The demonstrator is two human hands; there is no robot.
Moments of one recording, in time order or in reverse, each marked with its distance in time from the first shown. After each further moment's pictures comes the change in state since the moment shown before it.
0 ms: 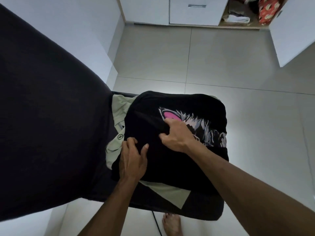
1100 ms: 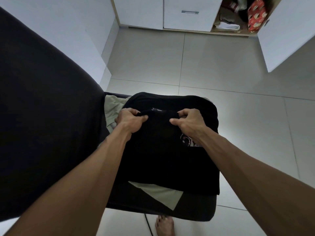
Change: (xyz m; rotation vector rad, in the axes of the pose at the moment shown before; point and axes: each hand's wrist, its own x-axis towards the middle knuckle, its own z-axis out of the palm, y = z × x) left_hand 0.119 0.053 -0.013 -0.393 -0.183 -0.289; right_hand 0.021 0.036 -0.033 0.504 0.236 0.290
